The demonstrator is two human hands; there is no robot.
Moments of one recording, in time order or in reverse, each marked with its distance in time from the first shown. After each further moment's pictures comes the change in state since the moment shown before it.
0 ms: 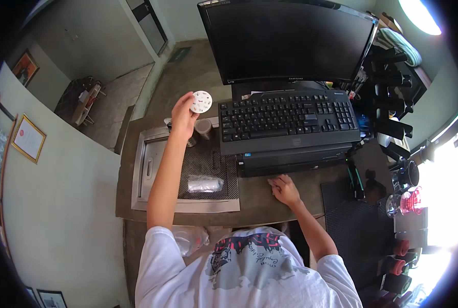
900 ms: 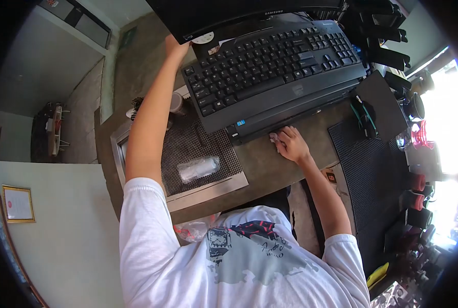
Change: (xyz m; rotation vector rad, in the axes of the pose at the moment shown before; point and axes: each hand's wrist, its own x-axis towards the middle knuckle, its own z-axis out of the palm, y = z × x) left_hand 0.162 -0.090 0.075 0.726 -0.280 0.123; right_hand 0.000 0.000 0.010 -0.217 0.073 0.106
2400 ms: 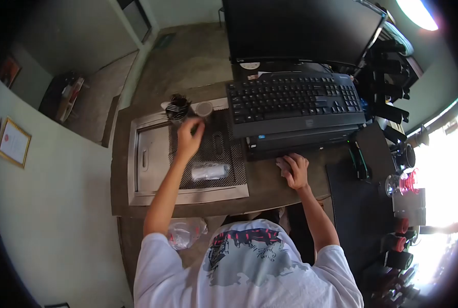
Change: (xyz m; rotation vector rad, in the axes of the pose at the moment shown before) left_hand -0.255 -0.052 -0.091 0.276 0.195 0.392; right_hand 0.002 -0.027 -0.027 -0.025 0.141 -0.135
